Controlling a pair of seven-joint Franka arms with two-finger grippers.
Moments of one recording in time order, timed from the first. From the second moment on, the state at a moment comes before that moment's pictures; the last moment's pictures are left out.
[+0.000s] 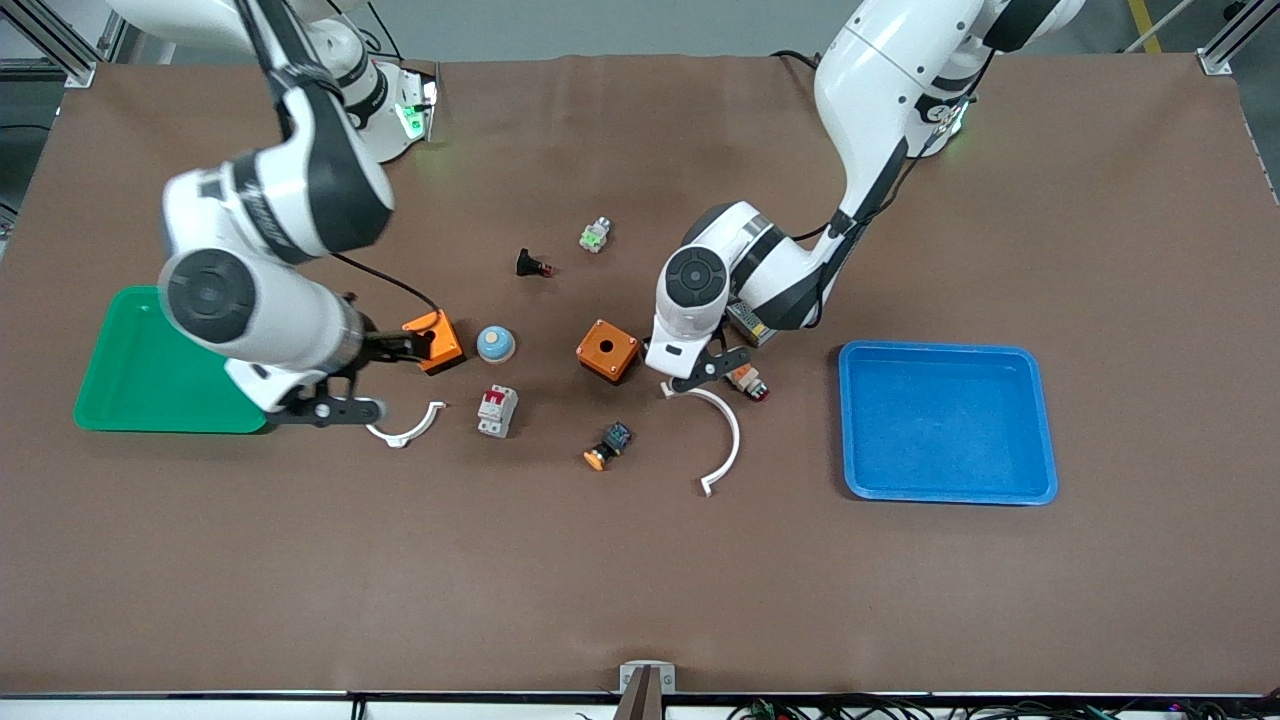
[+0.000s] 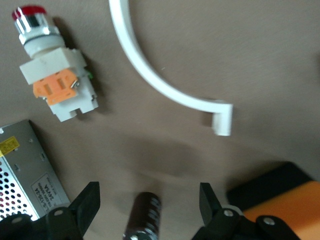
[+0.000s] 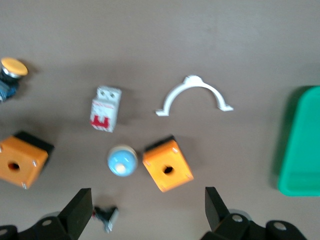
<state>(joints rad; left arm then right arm) -0.58 0.70 -0.20 -1.67 0.02 2.24 -1.18 0.37 0.39 -0.03 -1.55 0.05 1.74 0.36</state>
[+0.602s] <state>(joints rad) -0.62 0.69 -0.20 -1.71 0.02 2.24 -1.24 0.43 0.47 -0.03 -1.75 0.17 2.11 0.48</state>
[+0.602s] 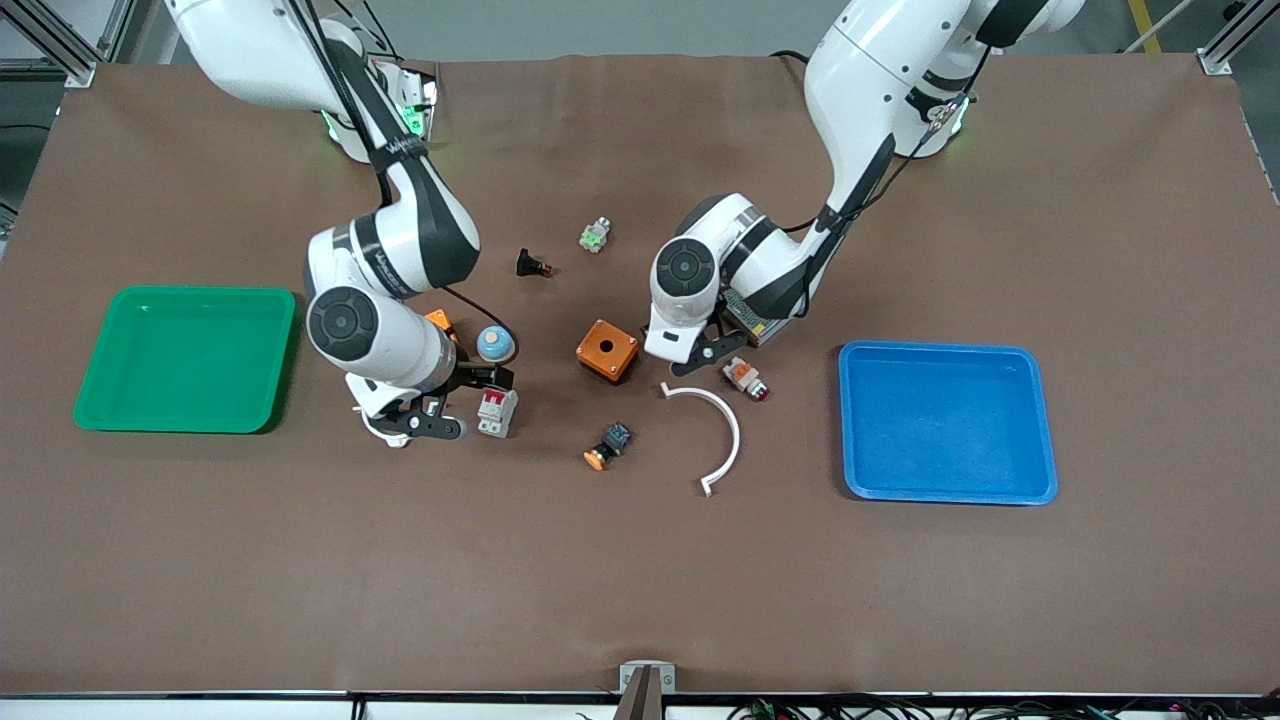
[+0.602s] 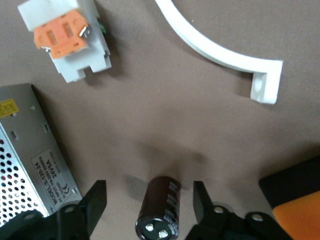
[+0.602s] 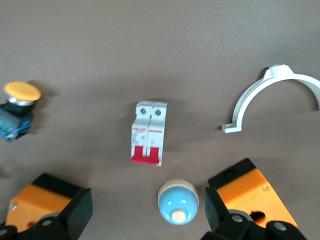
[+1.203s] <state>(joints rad) -0.63 0.69 -0.21 -1.72 0.02 2.26 -1.25 0.45 0.58 -0.03 -1.75 0.18 2.21 0.50</state>
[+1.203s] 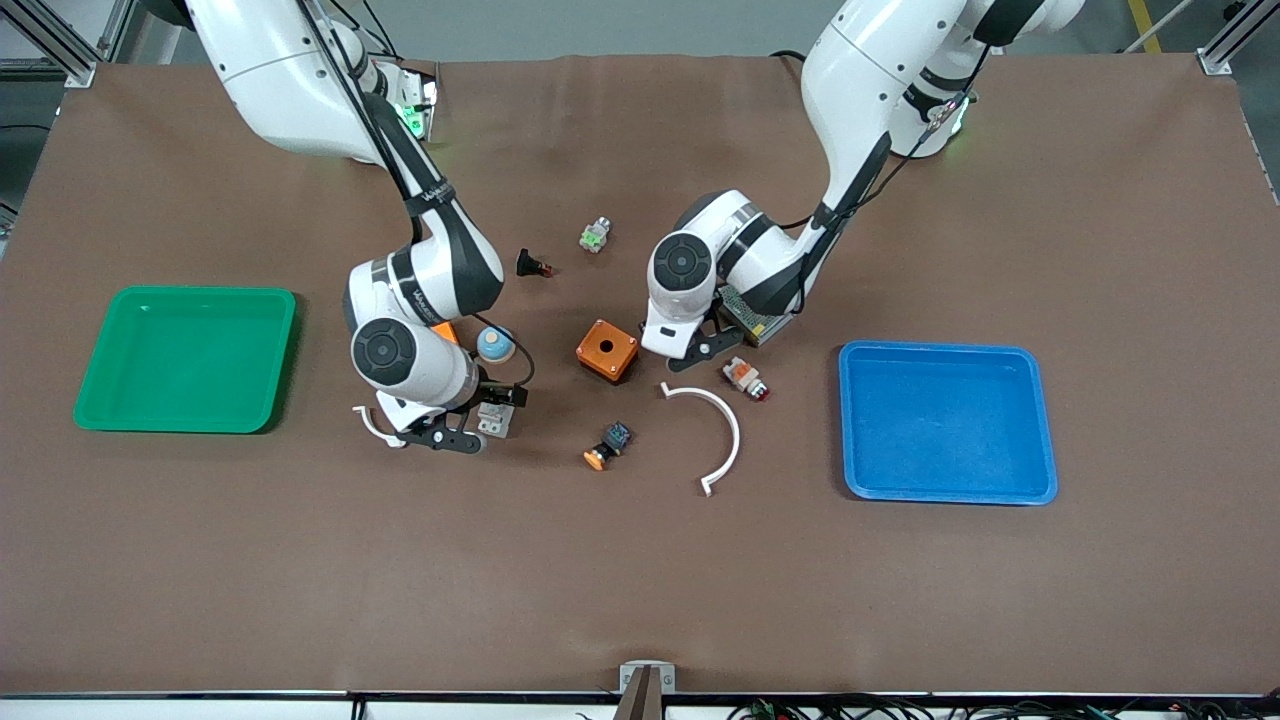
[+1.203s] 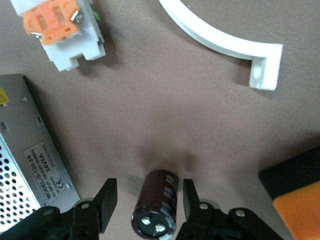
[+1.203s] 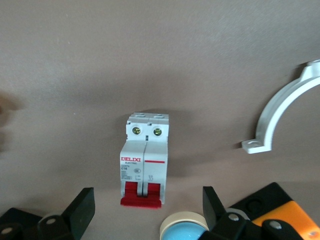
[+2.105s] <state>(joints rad) -0.53 0.53 -0.18 -1.71 0.02 2.26 -1.22 0.45 0.58 -0.05 -1.72 0.18 2.20 0.51</state>
